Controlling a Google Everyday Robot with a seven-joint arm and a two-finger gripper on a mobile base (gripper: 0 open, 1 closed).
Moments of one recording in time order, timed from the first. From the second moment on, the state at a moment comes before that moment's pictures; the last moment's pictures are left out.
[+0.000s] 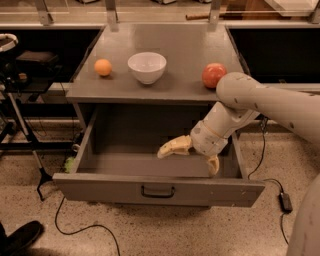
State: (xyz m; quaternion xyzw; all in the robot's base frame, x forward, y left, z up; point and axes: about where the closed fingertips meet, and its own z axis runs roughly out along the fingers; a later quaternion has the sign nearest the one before) arm 0.490 -0.077 0.694 0.03 -0.95 -0.27 0.13
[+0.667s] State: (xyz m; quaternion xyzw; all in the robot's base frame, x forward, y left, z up) arm 0.482 -0.074 0.694 0.03 -0.95 -0.28 0.15
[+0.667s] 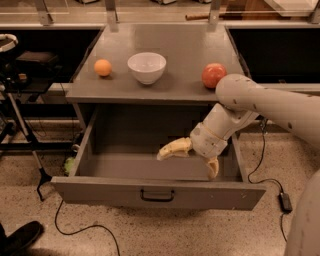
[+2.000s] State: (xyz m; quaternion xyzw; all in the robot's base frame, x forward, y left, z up) arm 0.422 -0.071 0.701 0.10 -0.92 -0.27 0.28
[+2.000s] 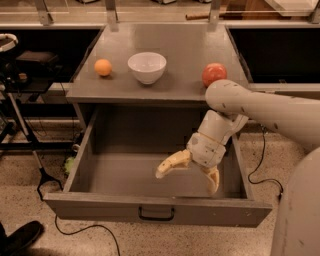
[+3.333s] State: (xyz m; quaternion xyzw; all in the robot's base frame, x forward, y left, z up) arm 0.453 -0.120 0.786 0.15 -0.95 -0.24 0.13
